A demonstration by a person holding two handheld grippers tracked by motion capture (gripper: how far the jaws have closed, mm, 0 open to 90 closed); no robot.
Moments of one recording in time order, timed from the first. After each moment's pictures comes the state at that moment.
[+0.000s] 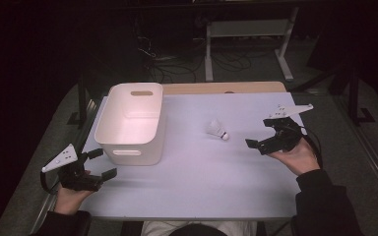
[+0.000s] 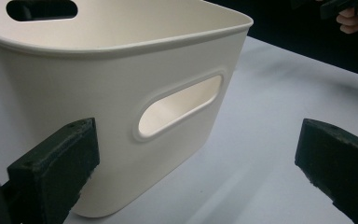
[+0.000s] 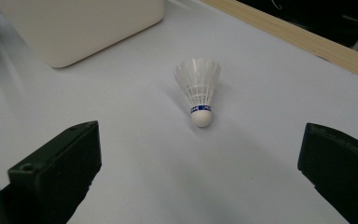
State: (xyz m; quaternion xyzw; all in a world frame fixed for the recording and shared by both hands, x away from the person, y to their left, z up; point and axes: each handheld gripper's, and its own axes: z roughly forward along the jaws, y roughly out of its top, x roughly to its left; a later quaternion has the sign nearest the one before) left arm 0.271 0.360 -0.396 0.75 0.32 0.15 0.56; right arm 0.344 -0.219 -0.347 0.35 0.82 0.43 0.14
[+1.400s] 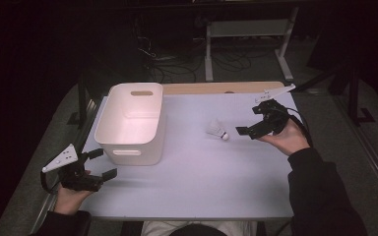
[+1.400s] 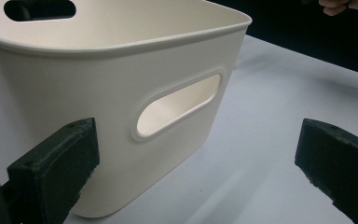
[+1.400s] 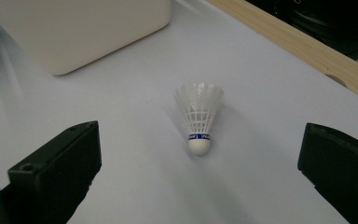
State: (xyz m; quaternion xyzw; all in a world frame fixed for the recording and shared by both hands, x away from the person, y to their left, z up) left arm 0.271 0.360 -0.396 0.75 0.32 0.15 0.55; right arm 0.386 -0.194 -0.327 0.32 0.85 0.40 0.12
